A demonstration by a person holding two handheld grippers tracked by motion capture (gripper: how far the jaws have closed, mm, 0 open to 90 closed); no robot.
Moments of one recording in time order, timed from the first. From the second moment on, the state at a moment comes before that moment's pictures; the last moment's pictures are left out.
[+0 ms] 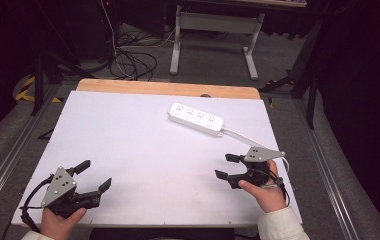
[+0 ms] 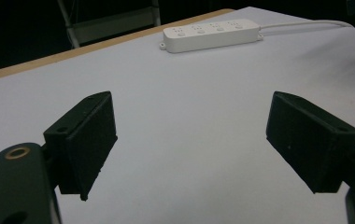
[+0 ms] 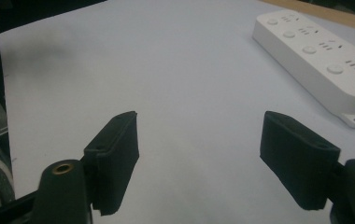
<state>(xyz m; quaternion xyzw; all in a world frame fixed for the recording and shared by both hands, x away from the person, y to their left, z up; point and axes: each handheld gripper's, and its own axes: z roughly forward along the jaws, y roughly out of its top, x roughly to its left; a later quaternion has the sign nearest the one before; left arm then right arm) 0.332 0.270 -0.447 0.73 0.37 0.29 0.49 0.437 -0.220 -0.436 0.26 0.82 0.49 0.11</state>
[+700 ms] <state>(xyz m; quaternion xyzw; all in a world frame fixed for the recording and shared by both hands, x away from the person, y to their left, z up) 0.329 0.271 -0.449 0.72 0.37 0.31 0.50 0.422 -0.228 -0.480 0.27 0.83 0.48 0.10</state>
